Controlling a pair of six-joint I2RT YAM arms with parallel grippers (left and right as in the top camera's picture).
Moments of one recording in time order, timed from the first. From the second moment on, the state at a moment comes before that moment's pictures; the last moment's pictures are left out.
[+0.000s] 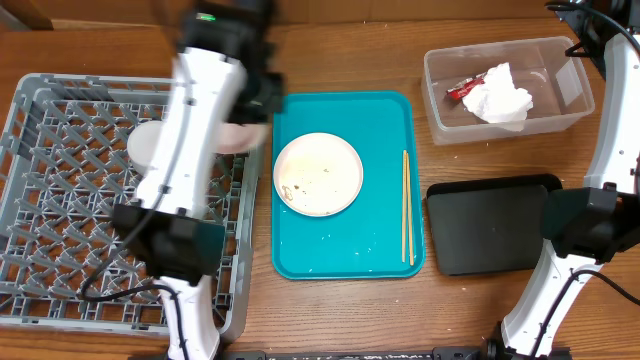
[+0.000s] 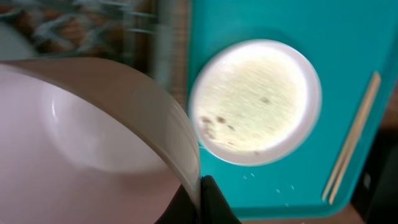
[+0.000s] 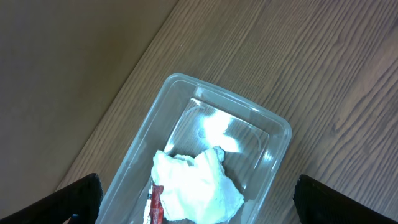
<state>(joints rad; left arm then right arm) -0.22 2.11 2.36 -1.68 0.05 -0.32 -0.20 2.21 2.56 -1.34 0.30 0.78</state>
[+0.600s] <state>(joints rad) 0.15 1.70 2.17 -1.68 0.00 -0.37 -0.20 2.21 2.56 -1.34 0.30 0.78</state>
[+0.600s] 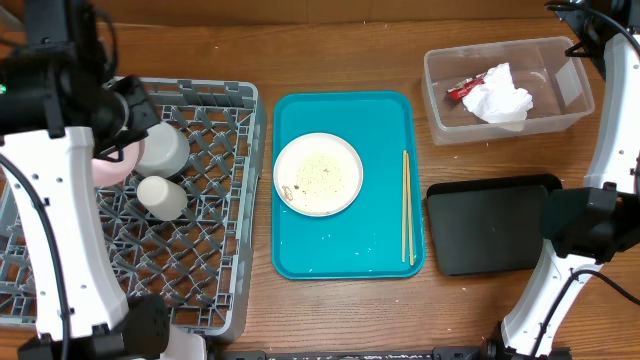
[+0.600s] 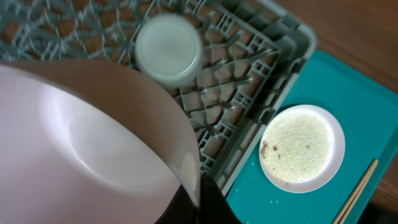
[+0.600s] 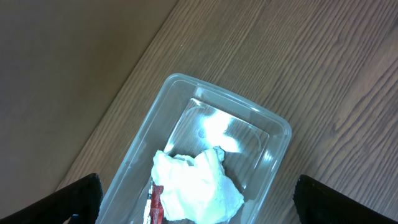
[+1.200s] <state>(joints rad) 0.61 1.74 1.80 -1.47 0.65 0.00 -0.20 2.21 2.56 -1.34 0.30 0.78</state>
